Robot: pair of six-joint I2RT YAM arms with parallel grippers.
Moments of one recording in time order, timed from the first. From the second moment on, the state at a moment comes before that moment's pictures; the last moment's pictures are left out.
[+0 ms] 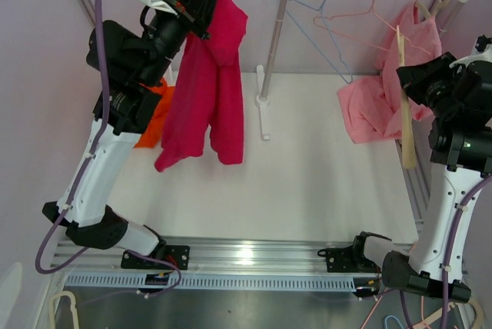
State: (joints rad) left arm -0.62 1.45 2.08 -0.12 0.07 -0.10; right arm -0.23 1.12 1.70 -0.75 -0.24 0.60
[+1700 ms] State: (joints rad) left arm 0.17 2.06 2.17 0.41 0.24 -0.53; right arm -0.23 1.56 1.99 -0.40 -0.62 0.94
